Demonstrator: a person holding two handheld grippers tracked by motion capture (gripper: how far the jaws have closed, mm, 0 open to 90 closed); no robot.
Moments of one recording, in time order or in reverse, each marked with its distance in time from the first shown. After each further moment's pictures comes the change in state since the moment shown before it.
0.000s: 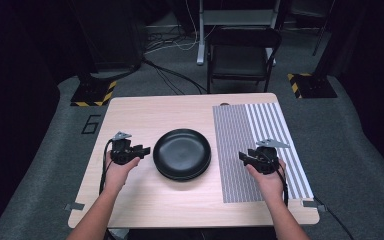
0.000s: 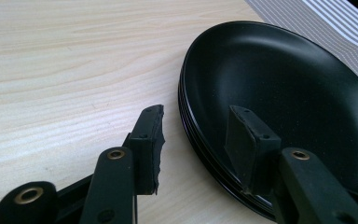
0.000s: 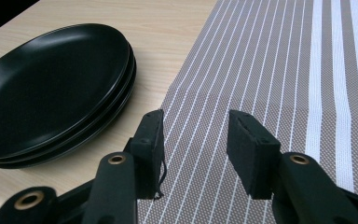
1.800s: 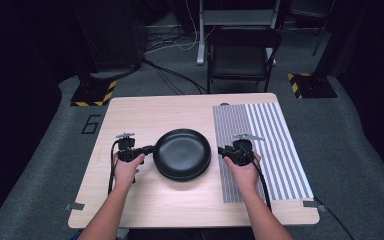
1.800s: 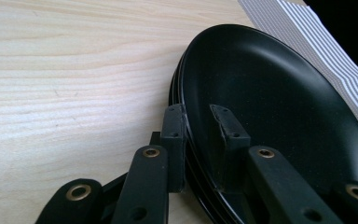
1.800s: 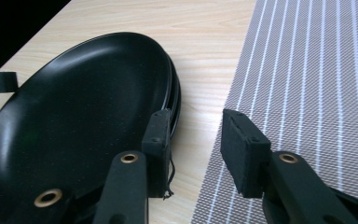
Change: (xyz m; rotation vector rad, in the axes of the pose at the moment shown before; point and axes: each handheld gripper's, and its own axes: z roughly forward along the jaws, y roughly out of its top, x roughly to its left) left arm 0.011 -0.009 0.033 -0.010 -0.100 -0.192; right arm 0.036 0.011 0.062 0.031 0.082 0.124
